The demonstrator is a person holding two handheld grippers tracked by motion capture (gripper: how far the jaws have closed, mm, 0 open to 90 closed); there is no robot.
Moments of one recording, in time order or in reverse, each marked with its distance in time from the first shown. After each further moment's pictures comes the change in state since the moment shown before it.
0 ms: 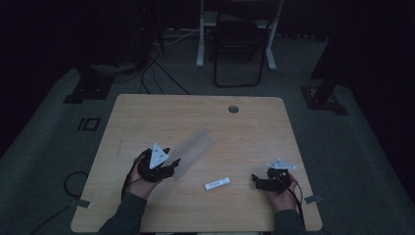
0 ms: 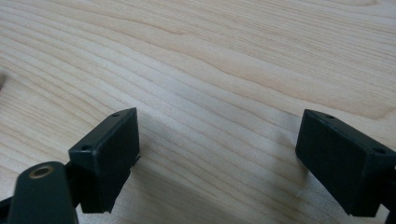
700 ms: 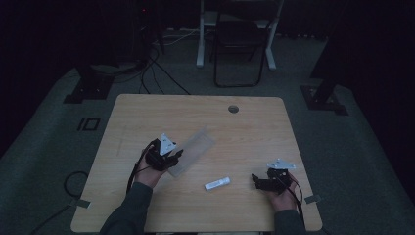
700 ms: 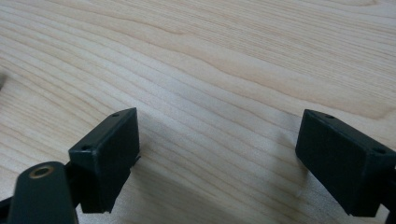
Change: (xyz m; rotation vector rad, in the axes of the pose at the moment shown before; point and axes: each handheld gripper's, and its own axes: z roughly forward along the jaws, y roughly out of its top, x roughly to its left) left arm 0.012 0.010 0.040 0.081 0.013 -0.012; right arm 0.000 0.000 0.000 0.000 0.000 0.001
